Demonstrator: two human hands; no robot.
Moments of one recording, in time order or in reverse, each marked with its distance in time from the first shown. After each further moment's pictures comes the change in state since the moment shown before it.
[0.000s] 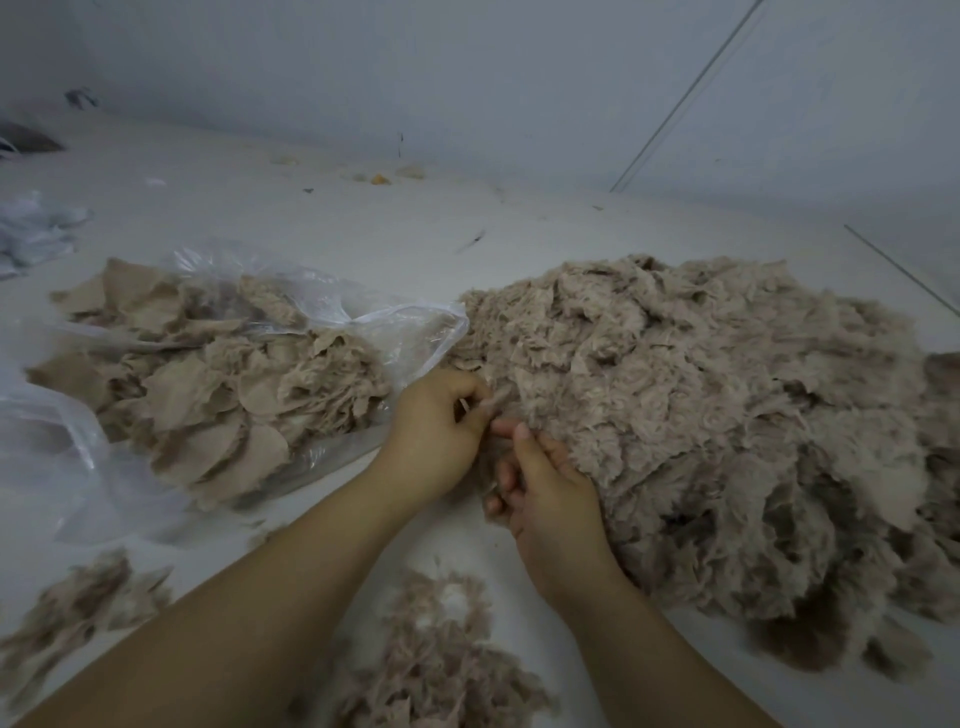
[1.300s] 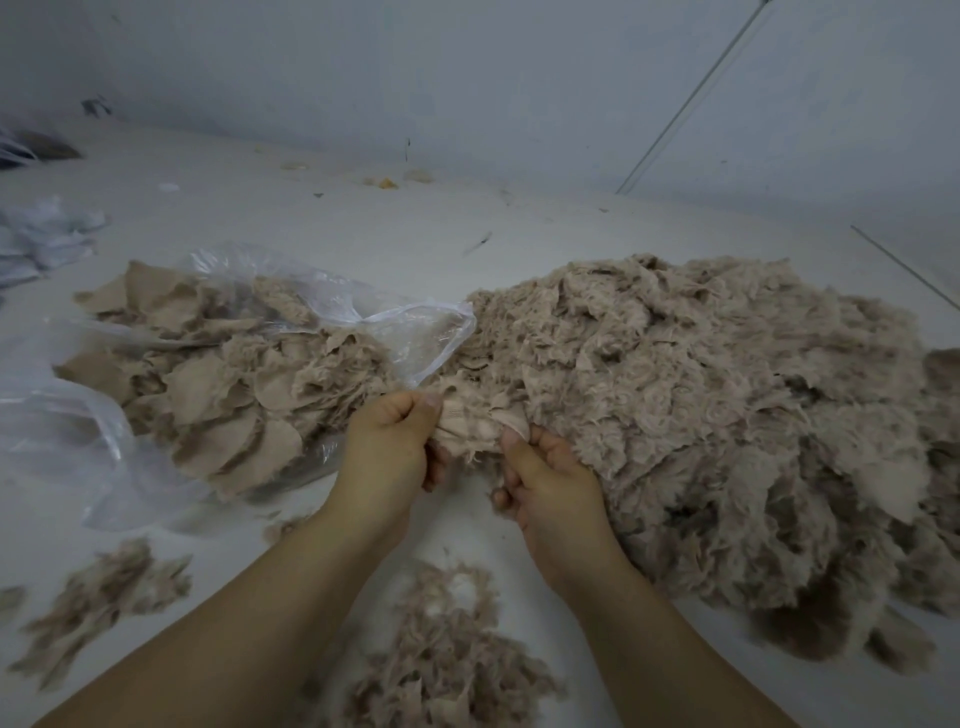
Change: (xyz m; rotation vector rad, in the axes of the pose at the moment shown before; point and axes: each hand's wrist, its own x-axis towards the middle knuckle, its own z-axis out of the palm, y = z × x) left_hand -0.036 0.002 -0.025 -0.684 0.105 -0.435; right_hand 0.010 0.009 -0.005 0.002 0.008 0.017
